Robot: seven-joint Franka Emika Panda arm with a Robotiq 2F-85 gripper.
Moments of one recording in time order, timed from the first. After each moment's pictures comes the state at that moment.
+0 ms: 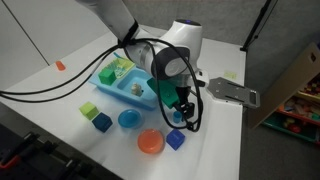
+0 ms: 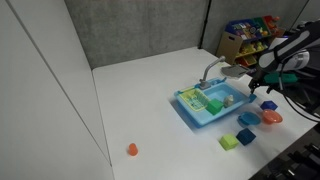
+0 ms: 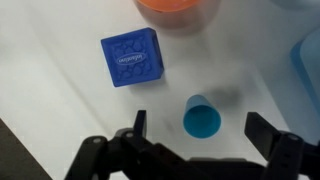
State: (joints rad) arm -0.28 0.76 -0.23 -1.86 0.07 2.53 0.12
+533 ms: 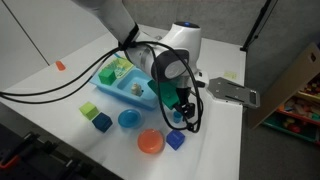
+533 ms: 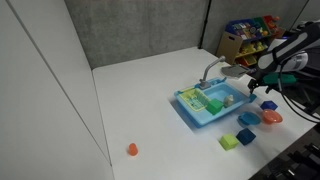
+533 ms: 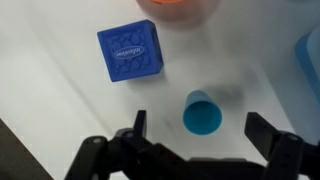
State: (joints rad) arm -0.28 0.78 -0.23 -1.85 0.07 2.56 0.12
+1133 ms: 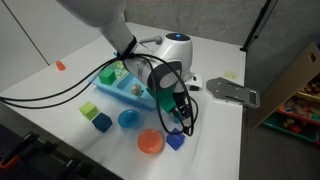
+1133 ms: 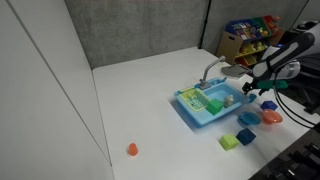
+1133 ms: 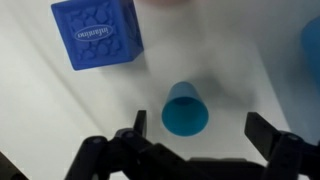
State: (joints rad) arm -0.29 0.86 -0.19 -1.84 0.07 2.71 0.11
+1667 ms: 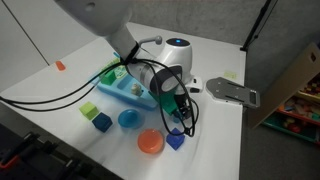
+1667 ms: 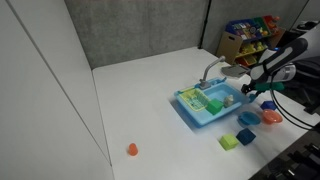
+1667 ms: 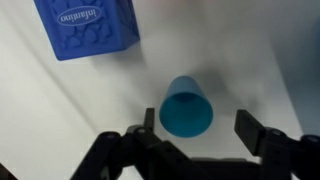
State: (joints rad) arm -0.29 0.92 -0.19 -1.78 0.07 2.73 0.11
